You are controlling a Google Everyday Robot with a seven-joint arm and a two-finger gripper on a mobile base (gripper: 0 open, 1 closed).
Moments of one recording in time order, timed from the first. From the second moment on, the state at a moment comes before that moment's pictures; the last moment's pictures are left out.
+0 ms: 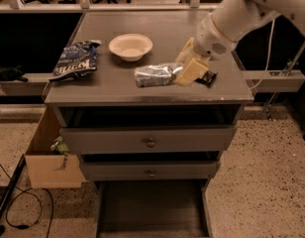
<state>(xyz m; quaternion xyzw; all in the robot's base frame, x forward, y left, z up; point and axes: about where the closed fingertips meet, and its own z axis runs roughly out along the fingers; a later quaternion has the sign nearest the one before) 0.595 -0.075 0.897 -0.67 0.69 0.12 0.26</state>
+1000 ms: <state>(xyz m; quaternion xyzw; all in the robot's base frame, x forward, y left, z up) 0.512 -0.129 0.880 -0.63 0.72 0.12 0.25</state>
